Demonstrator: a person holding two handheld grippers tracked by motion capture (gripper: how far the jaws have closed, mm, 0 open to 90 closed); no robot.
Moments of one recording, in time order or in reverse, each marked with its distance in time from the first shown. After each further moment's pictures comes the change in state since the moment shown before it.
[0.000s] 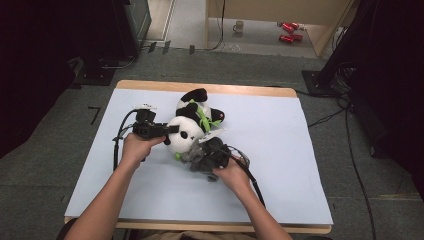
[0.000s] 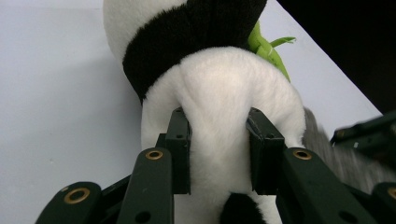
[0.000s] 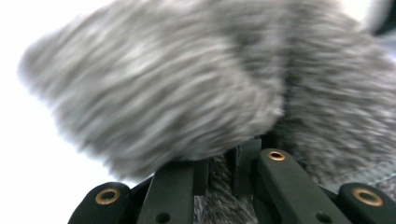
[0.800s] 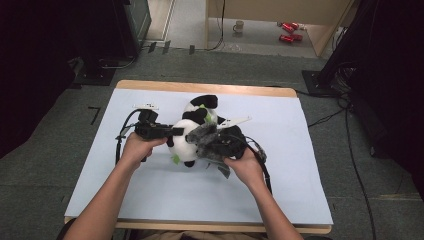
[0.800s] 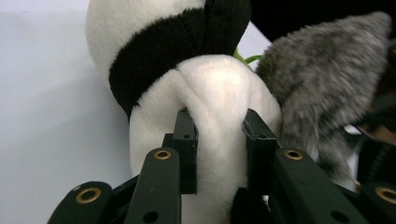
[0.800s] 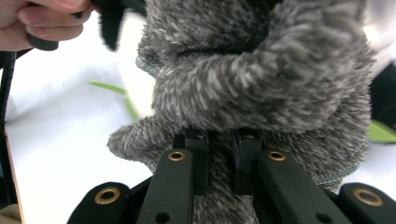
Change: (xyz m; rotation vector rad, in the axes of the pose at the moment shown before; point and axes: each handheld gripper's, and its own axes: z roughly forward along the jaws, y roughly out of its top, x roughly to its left) left arm -0.008 0.003 -0.003 0.014 -0.209 0.045; right arm -0.016 0.010 -0.063 -0.188 0.072 0.062
